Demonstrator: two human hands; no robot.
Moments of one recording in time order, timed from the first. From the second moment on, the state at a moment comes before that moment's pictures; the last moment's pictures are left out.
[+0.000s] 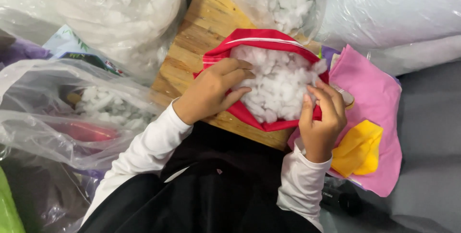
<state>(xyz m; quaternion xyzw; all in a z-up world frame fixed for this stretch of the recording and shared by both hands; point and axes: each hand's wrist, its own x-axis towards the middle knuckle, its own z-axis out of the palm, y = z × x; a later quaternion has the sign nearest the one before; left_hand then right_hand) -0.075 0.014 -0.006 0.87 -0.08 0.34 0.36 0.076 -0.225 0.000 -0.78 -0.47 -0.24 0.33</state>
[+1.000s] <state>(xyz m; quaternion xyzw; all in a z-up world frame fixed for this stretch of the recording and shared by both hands) -0.259 0.108 -0.285 0.75 0.64 -0.01 0.18 -0.114 -0.048 -0.179 -0.50 -0.78 0.17 0.34</state>
